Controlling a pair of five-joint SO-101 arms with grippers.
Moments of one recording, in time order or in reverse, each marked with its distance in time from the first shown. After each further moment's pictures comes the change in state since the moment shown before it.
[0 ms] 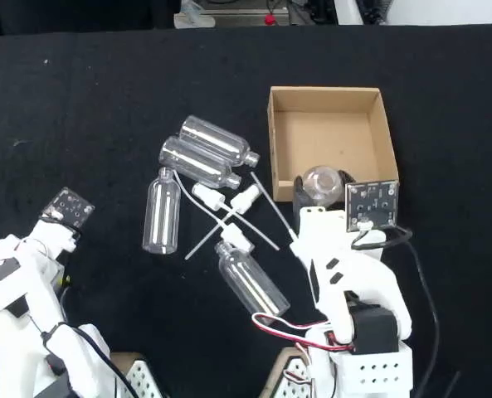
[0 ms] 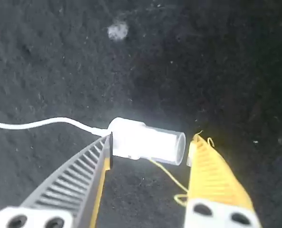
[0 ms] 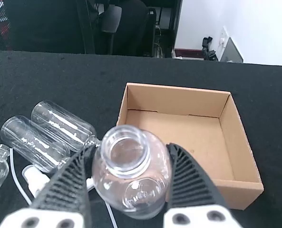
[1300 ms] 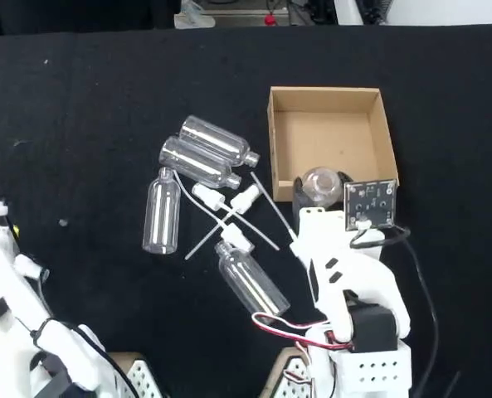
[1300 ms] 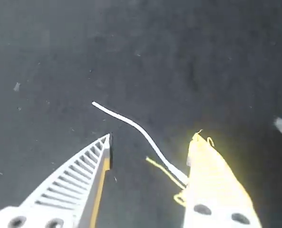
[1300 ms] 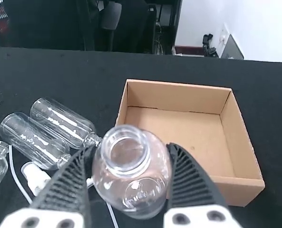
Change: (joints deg) left arm -8.5 0.3 -5.0 -17.4 32.2; right arm 0.0 0.0 0.7 0.0 0.0
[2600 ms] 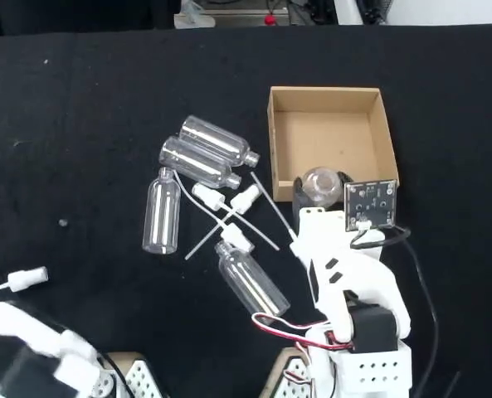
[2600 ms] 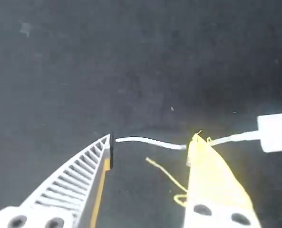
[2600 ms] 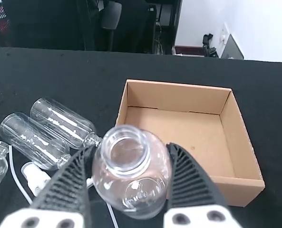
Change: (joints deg) left arm -14.9 11.8 -22.9 25.8 -24.7; right arm 0.0 0.0 0.0 0.0 0.0
